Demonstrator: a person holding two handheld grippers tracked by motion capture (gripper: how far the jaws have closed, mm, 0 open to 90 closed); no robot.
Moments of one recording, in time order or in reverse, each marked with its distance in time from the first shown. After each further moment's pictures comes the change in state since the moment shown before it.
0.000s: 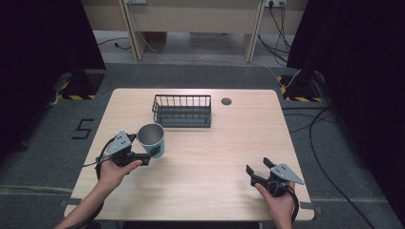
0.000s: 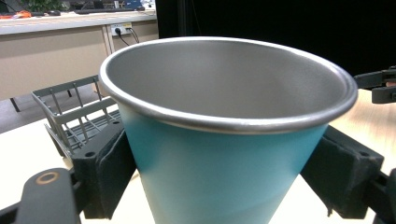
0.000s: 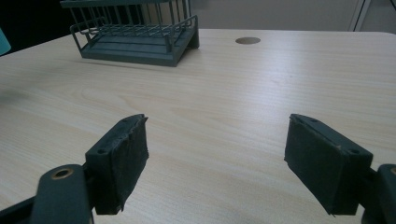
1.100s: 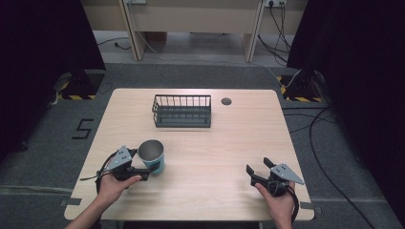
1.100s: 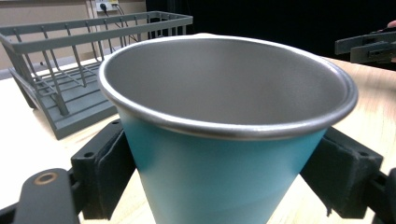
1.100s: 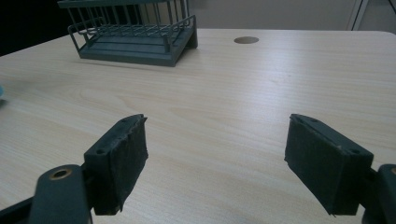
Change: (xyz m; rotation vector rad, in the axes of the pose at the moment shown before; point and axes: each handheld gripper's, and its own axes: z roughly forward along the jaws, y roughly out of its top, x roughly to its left) left arm -0.016 -0.044 -0.013 0.056 -0.042 -0.032; right arm -0.001 0.000 0.000 0.001 -0.008 -0.003
